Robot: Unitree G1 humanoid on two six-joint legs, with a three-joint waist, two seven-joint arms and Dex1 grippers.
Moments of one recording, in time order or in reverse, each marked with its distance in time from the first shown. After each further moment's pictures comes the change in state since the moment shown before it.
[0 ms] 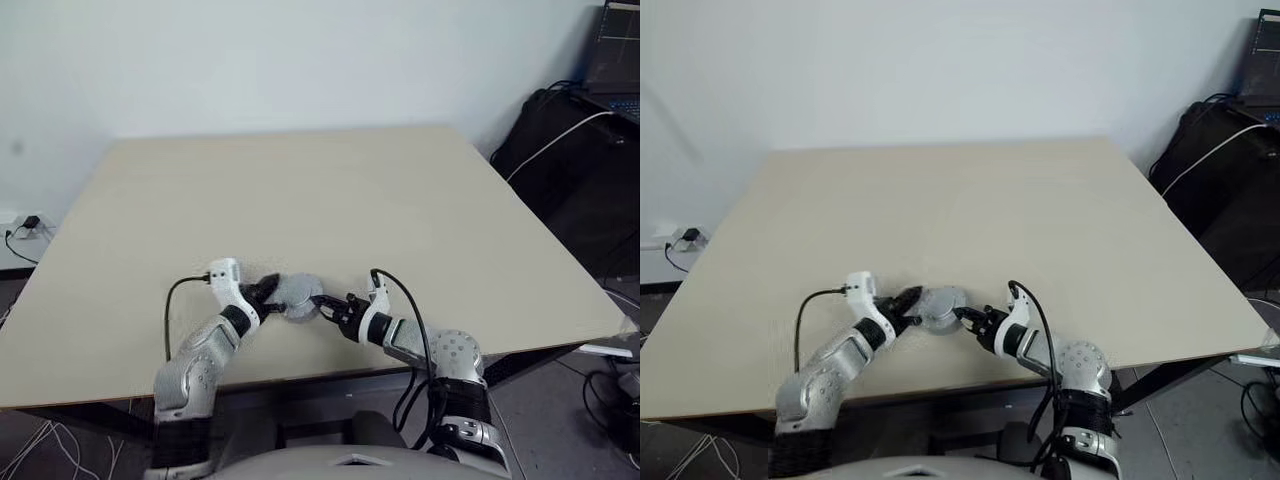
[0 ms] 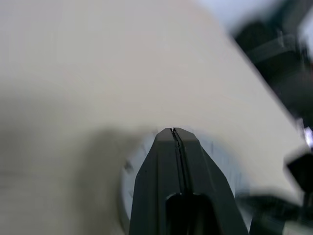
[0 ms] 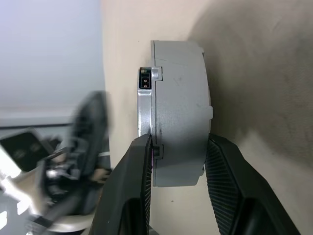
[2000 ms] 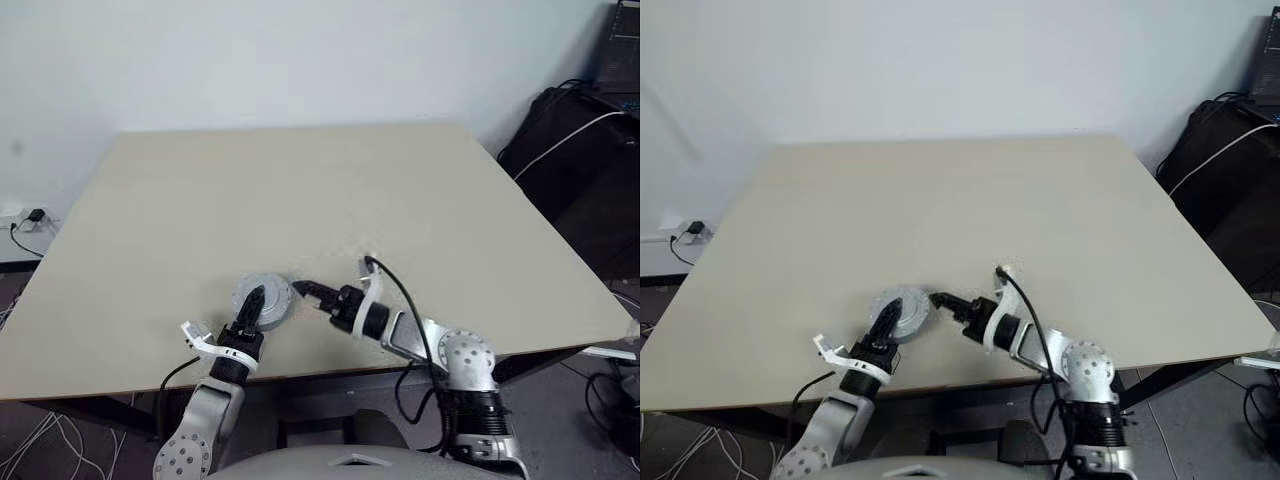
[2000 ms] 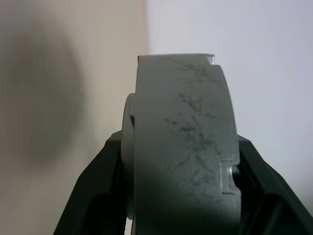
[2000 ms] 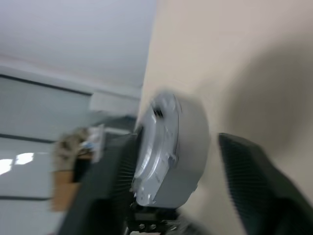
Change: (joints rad) left arm 0.339 -0.008 -0.152 0.005 -0.972 -0.268 0.192; right arm 0.054 -0.184 0.297 -0.314 0.242 -0.160 -0.060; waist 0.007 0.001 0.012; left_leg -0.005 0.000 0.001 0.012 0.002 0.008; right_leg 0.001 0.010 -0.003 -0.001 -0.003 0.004
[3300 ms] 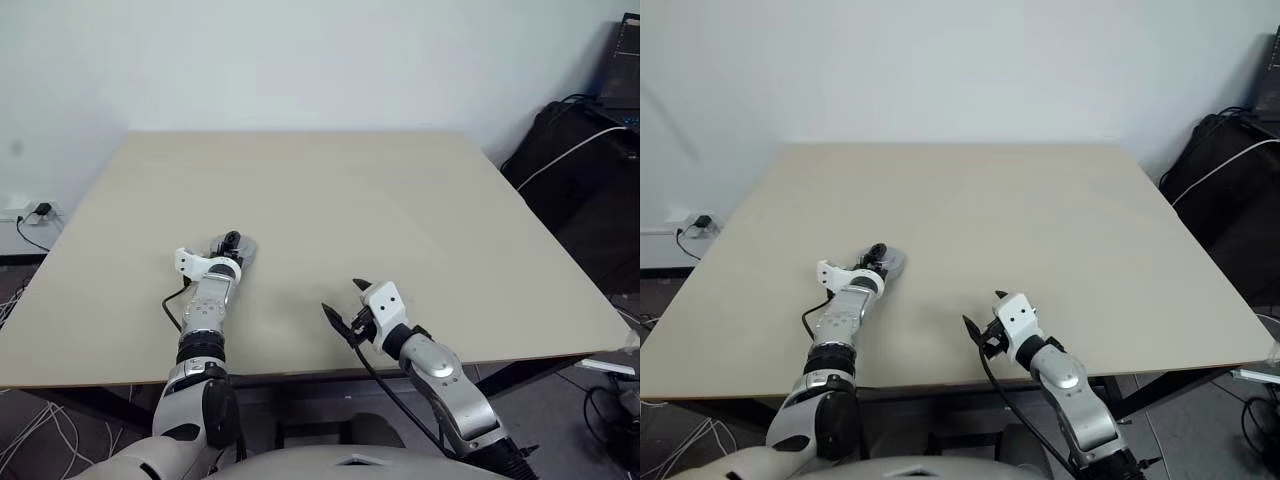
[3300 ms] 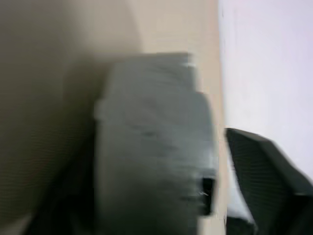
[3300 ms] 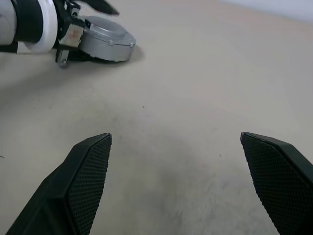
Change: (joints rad) left arm -0.878 0.032 0.500 0.869 0.434 -0.110 0.176; right arm 0.242 -0.186 0.349 0.016 -1.112 -0.924 0.287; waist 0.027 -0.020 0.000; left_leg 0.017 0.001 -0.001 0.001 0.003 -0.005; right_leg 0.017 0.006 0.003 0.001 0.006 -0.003
